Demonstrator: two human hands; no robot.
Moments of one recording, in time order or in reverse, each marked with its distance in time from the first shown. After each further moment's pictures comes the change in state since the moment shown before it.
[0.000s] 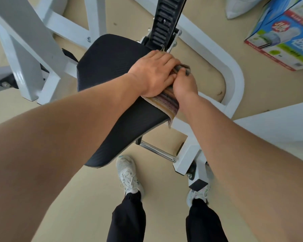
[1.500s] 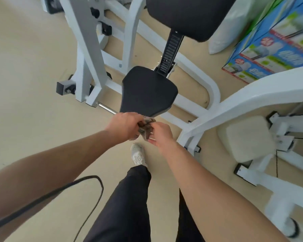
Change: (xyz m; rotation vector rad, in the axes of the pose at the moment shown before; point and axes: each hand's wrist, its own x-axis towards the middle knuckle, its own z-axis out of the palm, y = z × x) left_hand -0.287 0.109 -0.165 -0.208 -0.115 -0.337; right_hand -0.325 -0.004 -0.073 0.284 -0.404 0.275
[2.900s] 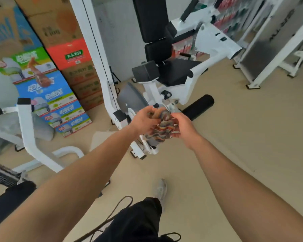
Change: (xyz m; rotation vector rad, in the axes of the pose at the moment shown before) left_hand -0.352 0.786 -0.005 -0.581 -0.472 0.702; right_hand -0.580 0.408 -0.546 0.747 0.799 -0.551
